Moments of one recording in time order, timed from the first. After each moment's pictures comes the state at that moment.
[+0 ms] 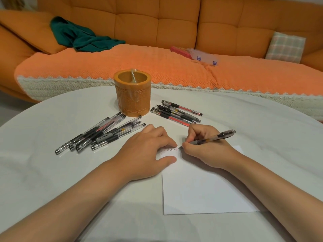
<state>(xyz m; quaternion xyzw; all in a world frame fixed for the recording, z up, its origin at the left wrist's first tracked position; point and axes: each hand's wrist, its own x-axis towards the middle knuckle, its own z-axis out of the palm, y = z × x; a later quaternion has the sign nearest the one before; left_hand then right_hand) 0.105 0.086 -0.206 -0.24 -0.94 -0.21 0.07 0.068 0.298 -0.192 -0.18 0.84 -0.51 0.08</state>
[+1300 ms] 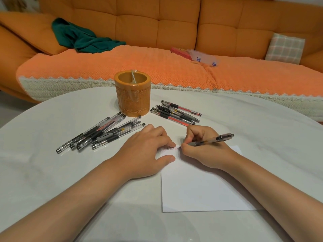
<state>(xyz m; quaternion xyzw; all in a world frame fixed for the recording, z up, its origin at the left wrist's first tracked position) 0.106 0.087 -0.207 -0.24 -0.95 -0.21 0.08 0.070 0.300 -0.193 -0.20 0.85 -0.49 0.07</state>
